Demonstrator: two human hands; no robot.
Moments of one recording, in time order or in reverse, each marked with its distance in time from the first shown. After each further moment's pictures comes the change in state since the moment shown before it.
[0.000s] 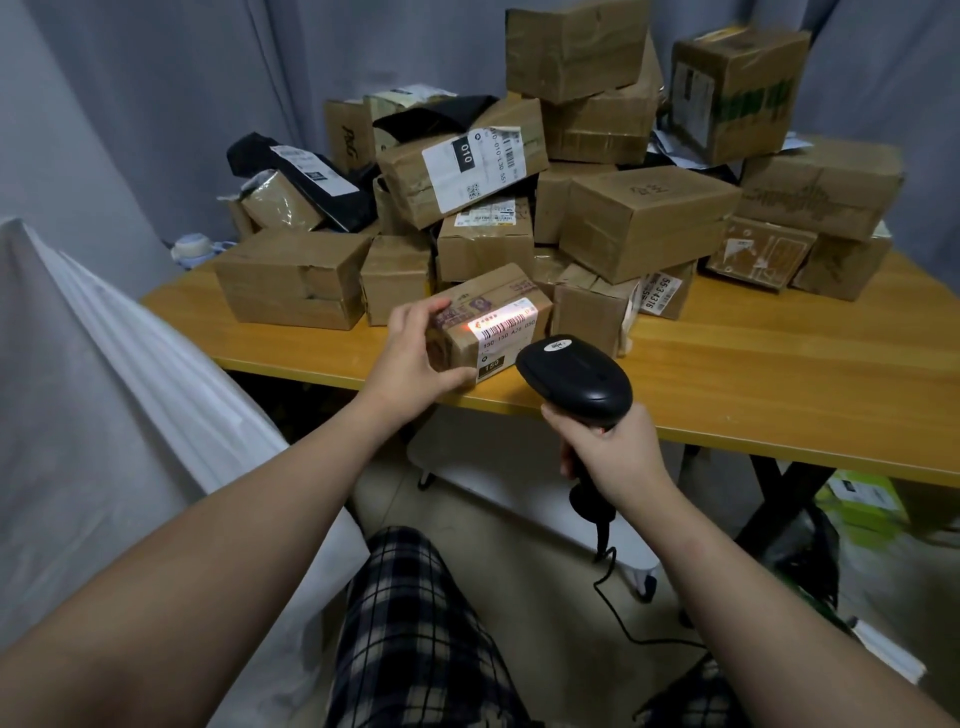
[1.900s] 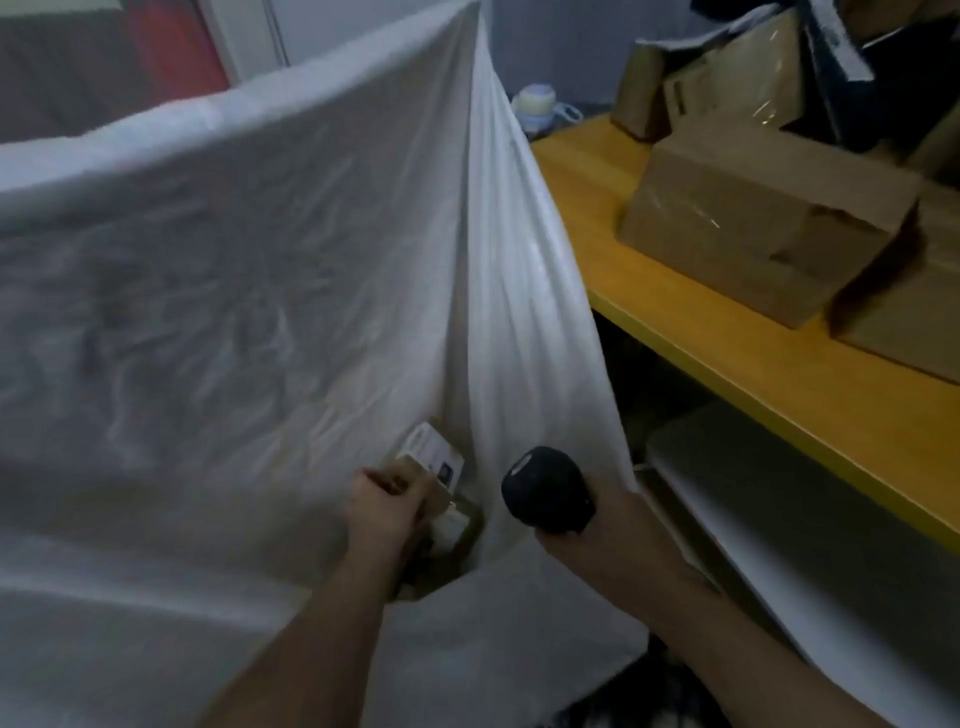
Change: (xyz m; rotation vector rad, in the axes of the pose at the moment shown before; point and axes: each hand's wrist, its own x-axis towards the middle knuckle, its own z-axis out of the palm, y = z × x) left_hand -0.211 -0.334 -0.103 -0.245 0.663 -1.325; right_hand 0.036 0.061 0.325 -0.621 -0.832 0.036
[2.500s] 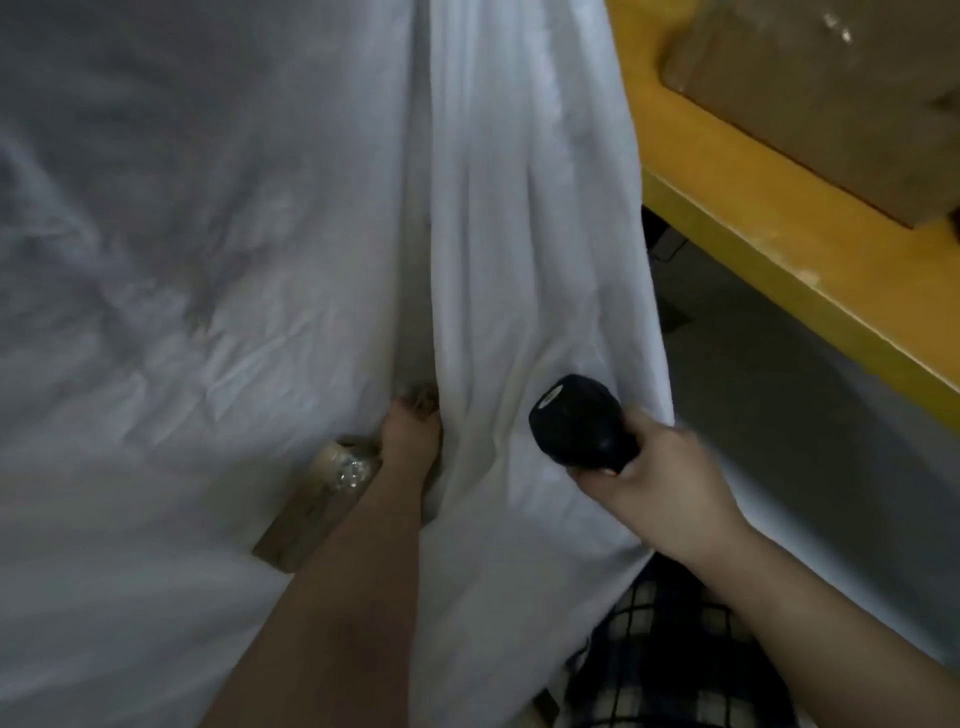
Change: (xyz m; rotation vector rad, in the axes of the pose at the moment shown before) left_hand 0.069 -0.042 0.118 0.132 -0.259 -0.004; right_hand 0.029 0.034 -0.011 -0.189 0.074 0.088
